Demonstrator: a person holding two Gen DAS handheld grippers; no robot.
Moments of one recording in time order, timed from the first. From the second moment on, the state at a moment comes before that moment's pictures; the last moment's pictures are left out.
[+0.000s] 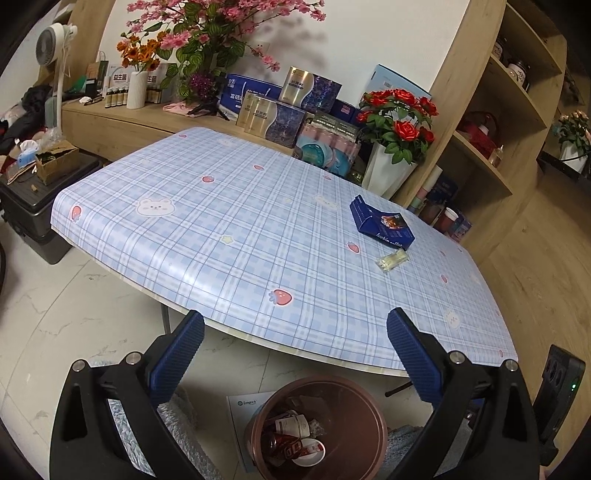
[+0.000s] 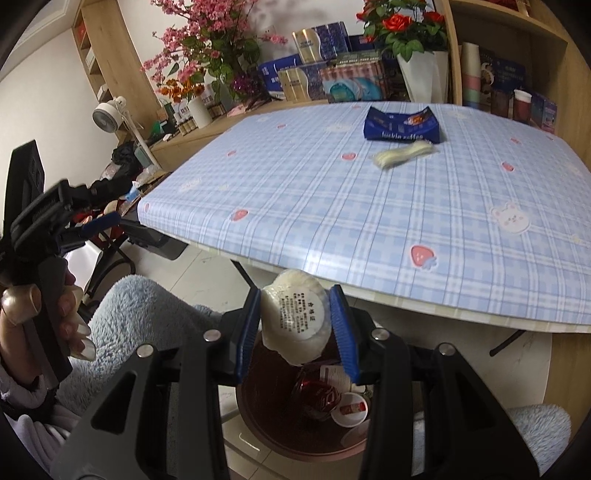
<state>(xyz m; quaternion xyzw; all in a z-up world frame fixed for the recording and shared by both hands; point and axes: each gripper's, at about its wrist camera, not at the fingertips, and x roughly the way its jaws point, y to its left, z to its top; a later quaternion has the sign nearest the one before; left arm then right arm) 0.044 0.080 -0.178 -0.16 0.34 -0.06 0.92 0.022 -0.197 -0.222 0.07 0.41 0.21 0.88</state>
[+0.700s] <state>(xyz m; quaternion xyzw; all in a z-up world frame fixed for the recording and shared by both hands) 0.071 0.074 -0.189 -0.15 0.35 -0.07 0.92 0.054 -0.212 -0.212 0.02 0.41 0.12 0.90</state>
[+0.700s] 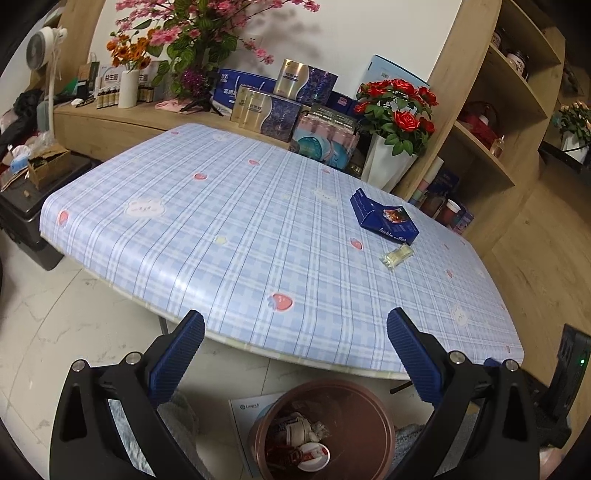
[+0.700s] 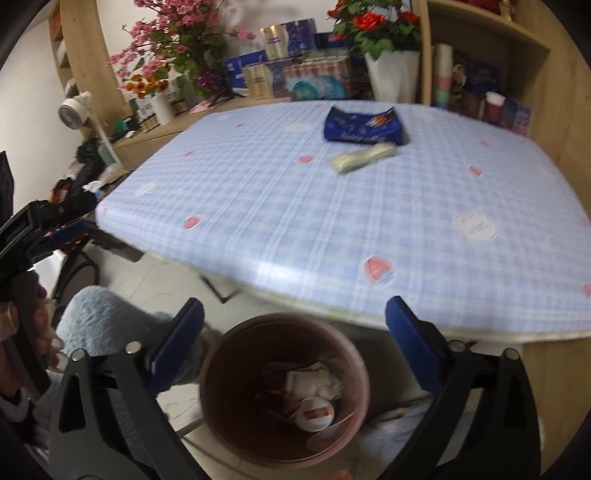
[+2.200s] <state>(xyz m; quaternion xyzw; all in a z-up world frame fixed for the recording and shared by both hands) 0.226 0.045 -0.201 -0.11 0.37 -0.11 0.92 0.298 -0.244 -0.243 0.05 0.47 0.01 0.88</state>
